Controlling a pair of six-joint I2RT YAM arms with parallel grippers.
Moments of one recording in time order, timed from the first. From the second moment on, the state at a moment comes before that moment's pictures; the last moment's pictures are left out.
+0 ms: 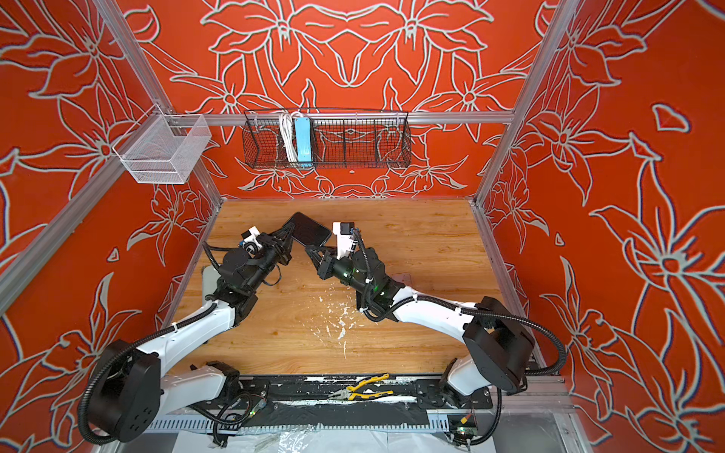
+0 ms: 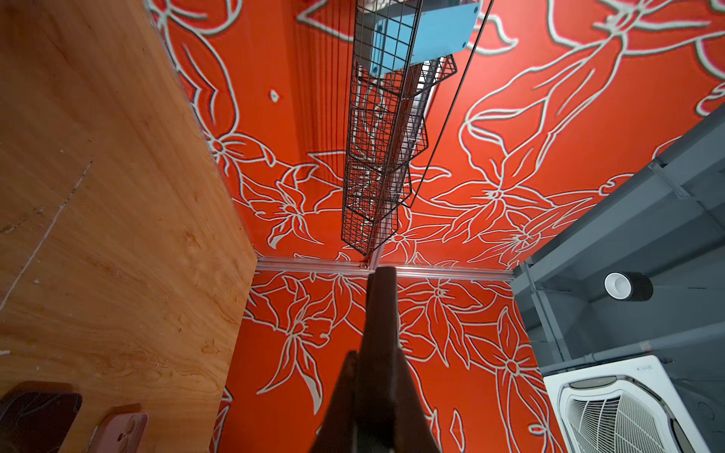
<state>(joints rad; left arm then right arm) -0.30 1.18 0.58 0.70 0.13 -1.68 0.89 1.48 0.89 0.65 -0.08 0.70</state>
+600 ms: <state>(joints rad) -0.30 1.15 0.66 0.54 0.13 -1.68 0.92 1.49 0.89 0.69 -0.01 0.57</state>
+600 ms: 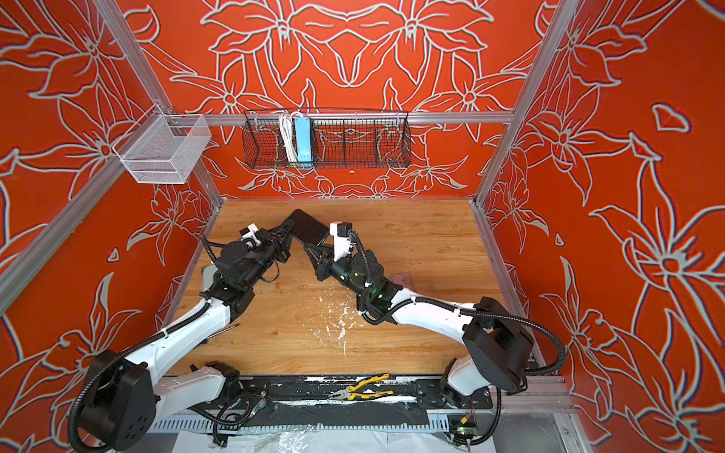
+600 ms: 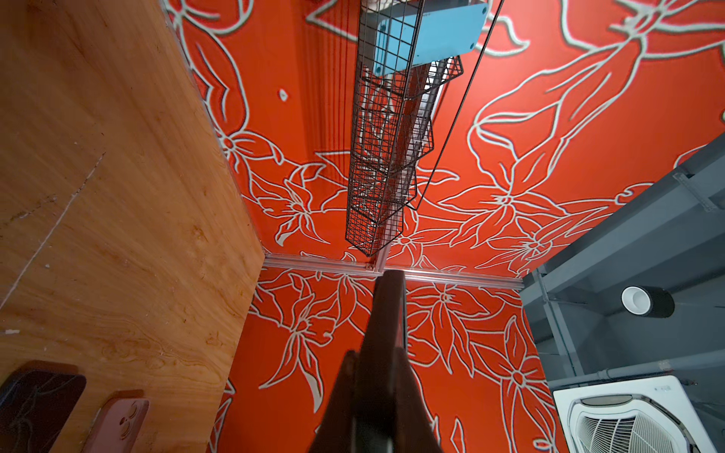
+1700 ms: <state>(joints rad) -0.30 1.15 0.67 0.45 0.11 -1.68 0.92 1.50 0.90 0.61 -0.04 0.41</state>
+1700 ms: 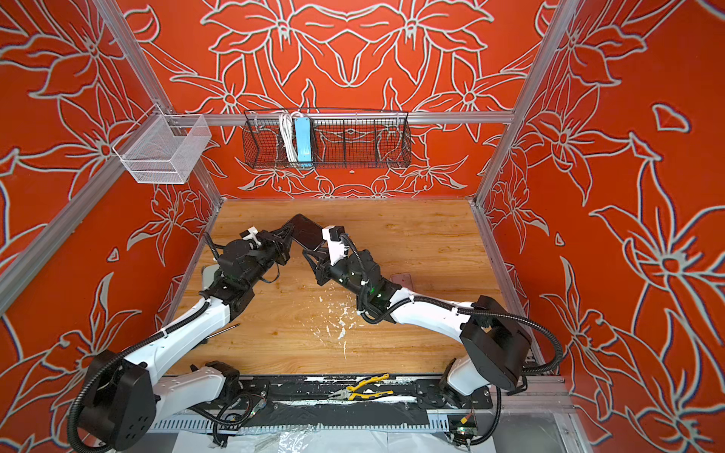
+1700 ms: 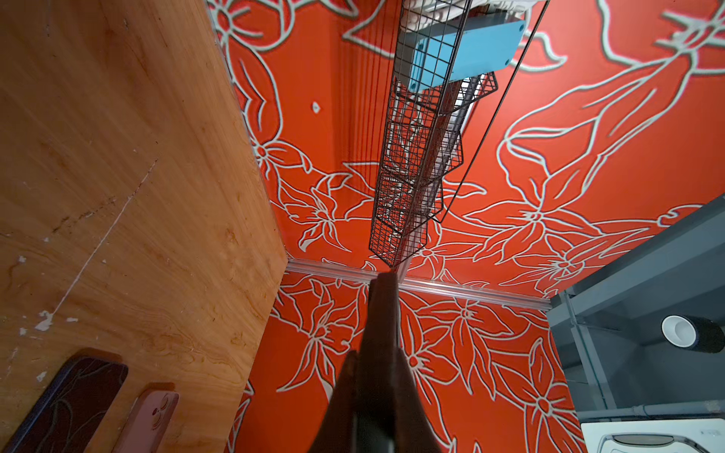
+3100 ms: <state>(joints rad) -0.14 1.33 1.01 0.37 0.65 -1.07 0.57 1.20 0.98 -0.14 -0.59 0.32</state>
